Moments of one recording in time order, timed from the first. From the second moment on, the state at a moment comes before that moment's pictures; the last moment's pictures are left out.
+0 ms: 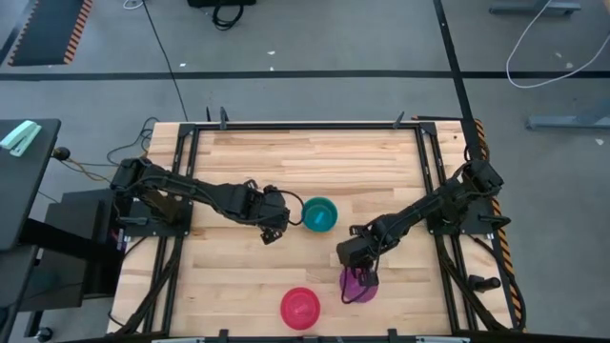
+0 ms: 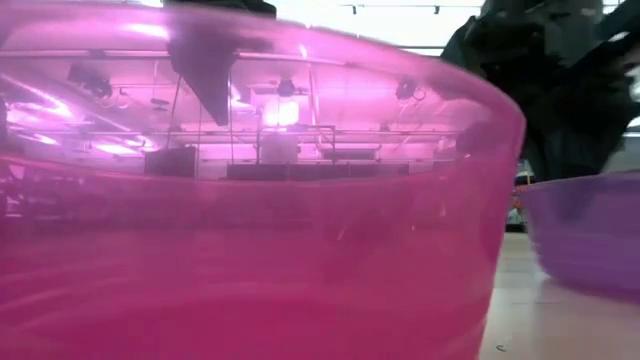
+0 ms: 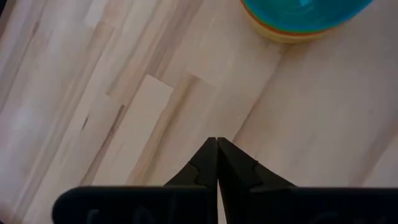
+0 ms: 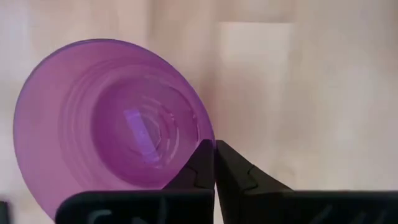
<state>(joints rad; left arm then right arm) -0.23 1.64 1.35 -1.07 -0.37 -0.66 0.40 1.72 1.05 -0.64 -0.11 0.38</state>
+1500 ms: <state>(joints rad) -0.29 1.65 1.35 -1.10 -0.41 -0.69 -0.23 1.79 1.40 -0.81 -0.22 0.02</state>
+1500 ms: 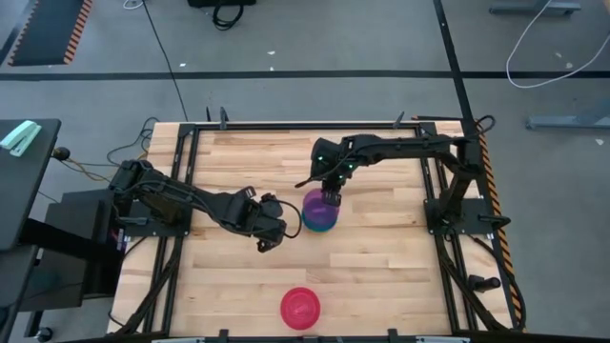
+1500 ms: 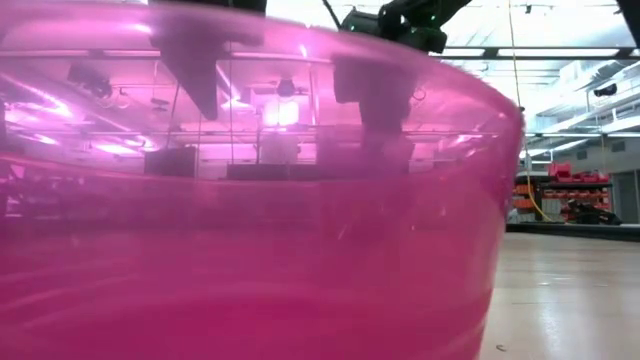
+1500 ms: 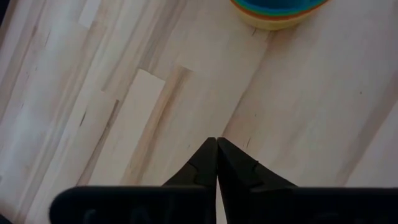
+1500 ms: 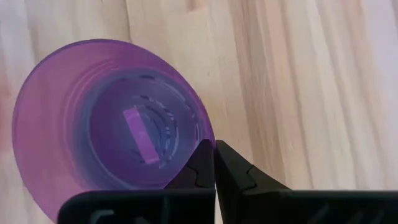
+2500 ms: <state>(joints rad) -0.29 1.65 1.35 -1.09 -0.41 -0.70 -0.23 1.86 1.40 -0.87 -0.15 0.06</state>
